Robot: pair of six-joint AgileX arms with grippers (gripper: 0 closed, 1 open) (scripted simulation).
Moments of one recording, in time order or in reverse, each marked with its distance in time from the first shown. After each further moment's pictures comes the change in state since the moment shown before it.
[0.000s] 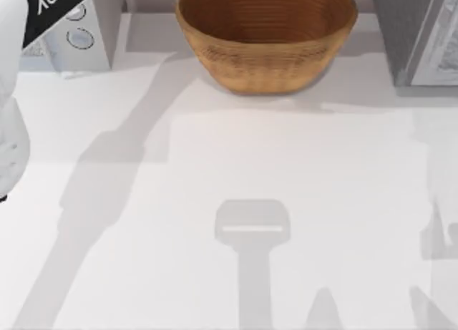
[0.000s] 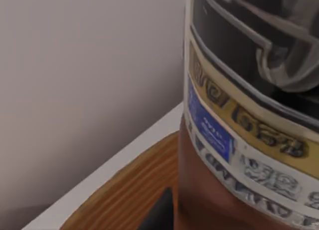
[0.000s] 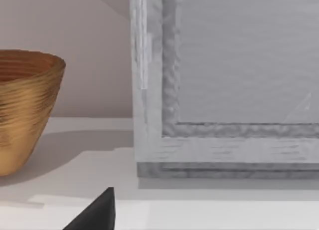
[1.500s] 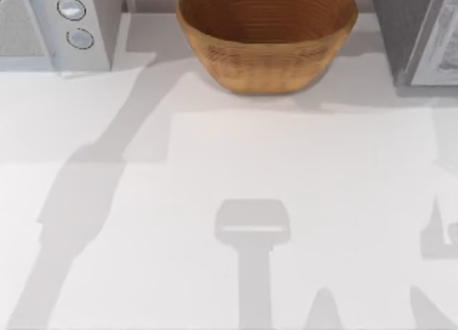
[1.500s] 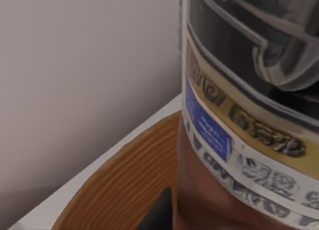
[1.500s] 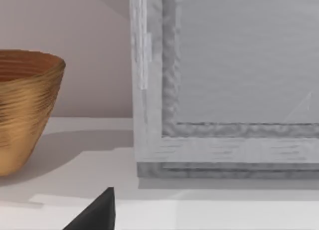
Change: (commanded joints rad) left arm 0.039 -0.206 -0.165 -0.049 0.031 0.021; right arm 0.000 0.000 0.000 0.000 0.000 0.000
